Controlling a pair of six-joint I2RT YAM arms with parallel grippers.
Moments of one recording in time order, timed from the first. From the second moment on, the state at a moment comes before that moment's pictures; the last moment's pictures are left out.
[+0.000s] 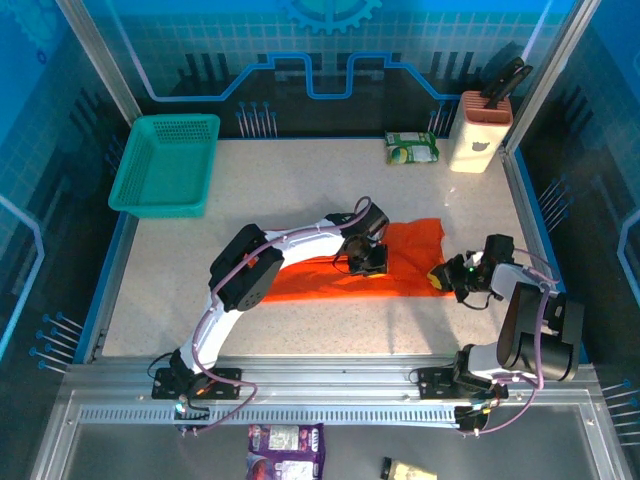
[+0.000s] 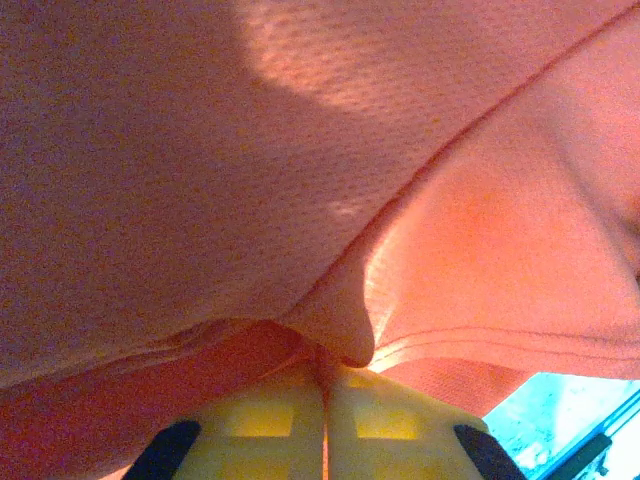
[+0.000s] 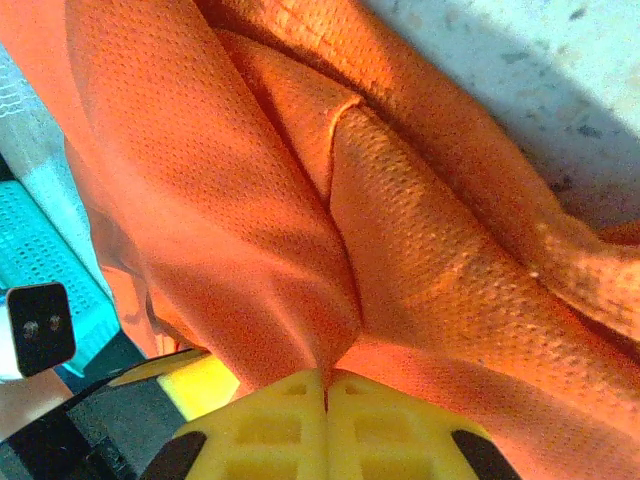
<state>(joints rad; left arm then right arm) -0.81 2.24 1.67 -0.57 0.38 -0.90 -0.31 1.38 0.54 -0.42 -0.73 0.73</state>
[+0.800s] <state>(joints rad) -0.81 2.15 1.61 -0.55 0.41 -0.90 -0.28 1.28 0.51 -0.52 -0.62 0.68</state>
